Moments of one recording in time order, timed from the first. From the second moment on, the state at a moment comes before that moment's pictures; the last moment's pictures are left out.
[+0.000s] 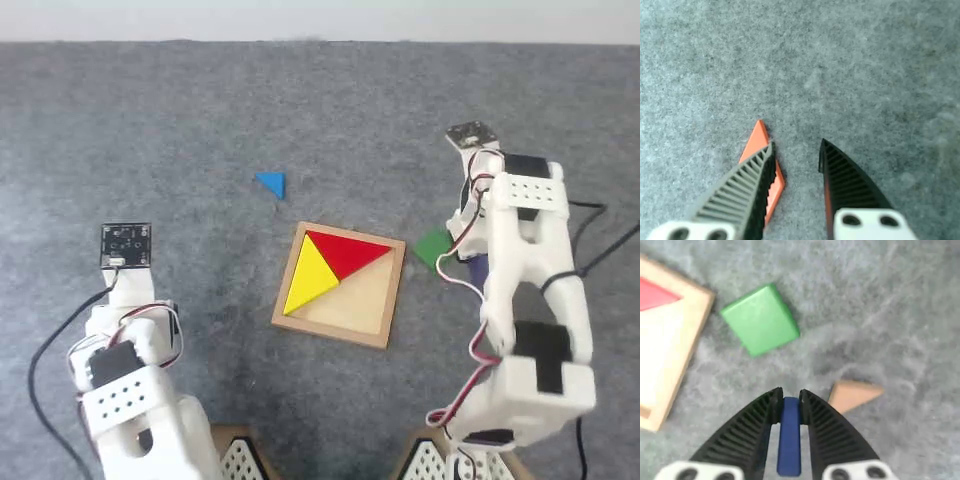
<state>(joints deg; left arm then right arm) -32.0 -65.2 82.6 54.7 -15.9 1.1 4.6 10.2 79.8 23.0</state>
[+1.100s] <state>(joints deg) -32.0 -65.2 82.6 54.7 -15.9 -28.8 16.2 8.2 69.8 -15.2</state>
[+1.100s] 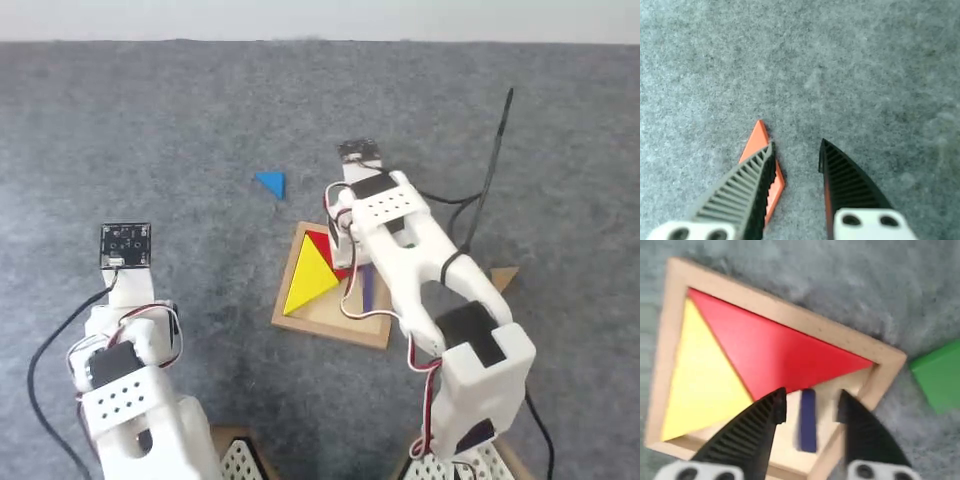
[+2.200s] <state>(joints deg) -32.0 -65.2 82.6 54.7 -15.9 -27.3 7.1 -12.8 88.2 0.2</state>
